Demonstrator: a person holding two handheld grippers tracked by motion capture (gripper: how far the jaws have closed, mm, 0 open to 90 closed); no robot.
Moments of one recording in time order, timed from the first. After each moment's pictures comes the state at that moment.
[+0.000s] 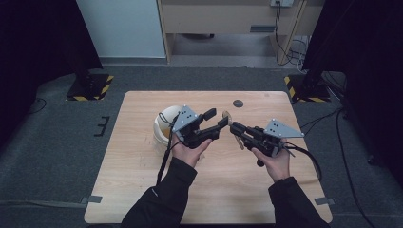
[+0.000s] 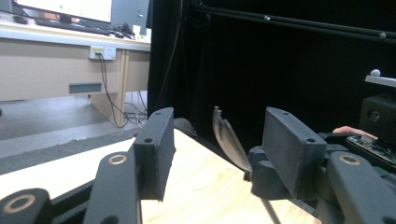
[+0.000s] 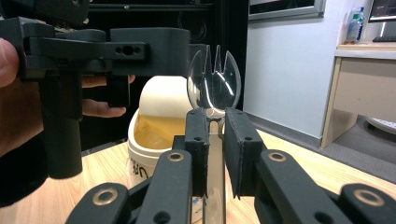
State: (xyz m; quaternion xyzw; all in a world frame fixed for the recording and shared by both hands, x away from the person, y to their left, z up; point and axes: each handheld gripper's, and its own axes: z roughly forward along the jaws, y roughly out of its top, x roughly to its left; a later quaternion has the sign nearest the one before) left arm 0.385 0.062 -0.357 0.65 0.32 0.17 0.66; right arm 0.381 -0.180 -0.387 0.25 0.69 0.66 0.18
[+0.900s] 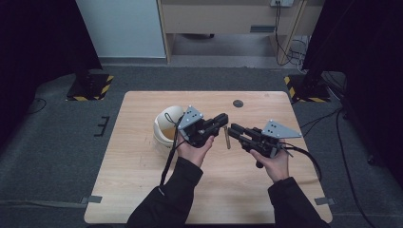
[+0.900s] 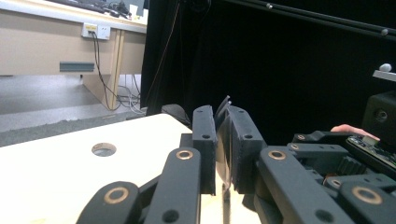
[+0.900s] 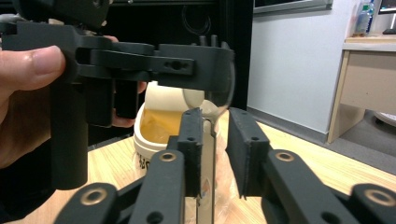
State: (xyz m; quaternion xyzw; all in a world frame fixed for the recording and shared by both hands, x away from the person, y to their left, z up) left arm 0.387 0.060 -0.362 0.66 0.34 0.14 0.65; right arm 0.380 -0.177 -0.389 0.25 0.69 0.65 0.17
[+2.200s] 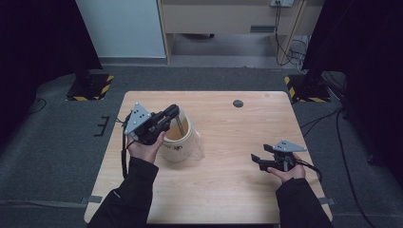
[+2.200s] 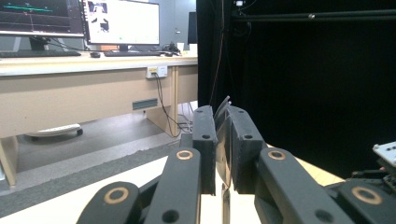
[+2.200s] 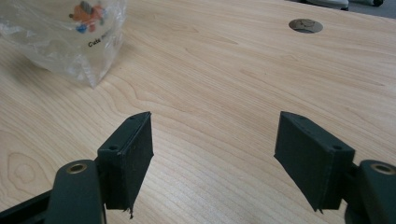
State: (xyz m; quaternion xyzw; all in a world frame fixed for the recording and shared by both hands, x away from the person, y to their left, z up) left arm 0.381 0.177 -0.349 0.65 0.32 0.28 0.63; right arm 0.386 -0.254 -0.496 0.40 0.77 0.46 0.19
